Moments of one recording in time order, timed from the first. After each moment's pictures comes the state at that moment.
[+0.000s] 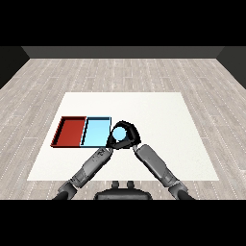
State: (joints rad) left arm -0.48 0.03 -0.57 -1.10 0.29 0.47 -0.21; right arm -0.50 -0.03 0.51 -1.35 -0.21 -0.34 -0.21
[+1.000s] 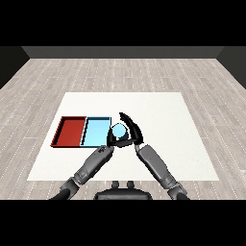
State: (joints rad) left arm -0.53 0.01 -0.54 -1.02 0.41 0.57 -0.47; right arm -0.45 0.00 0.44 -1.36 -0.18 -0.33 -0.19
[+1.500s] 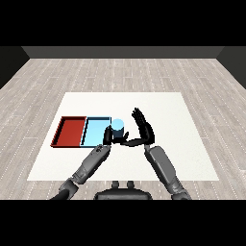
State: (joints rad) left arm -0.52 0.02 -0.47 -0.98 0.32 0.56 -0.50; right arm -0.37 -0.04 0.32 -1.52 -0.25 -0.20 -0.19
